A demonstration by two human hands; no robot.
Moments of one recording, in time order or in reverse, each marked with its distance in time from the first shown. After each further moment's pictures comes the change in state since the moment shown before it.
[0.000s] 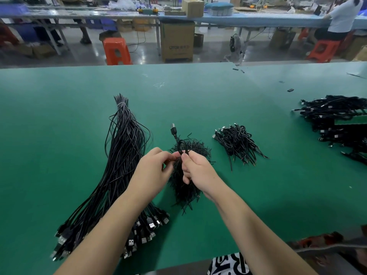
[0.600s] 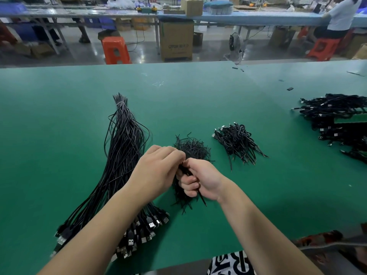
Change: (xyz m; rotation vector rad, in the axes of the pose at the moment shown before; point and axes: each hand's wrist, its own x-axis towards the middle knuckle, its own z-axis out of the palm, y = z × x) left_hand 0.005 0.005 -0.007 0.175 0.099 0.548; right_hand -0.008 -0.009 -0.010 0.320 -0.339 0.333
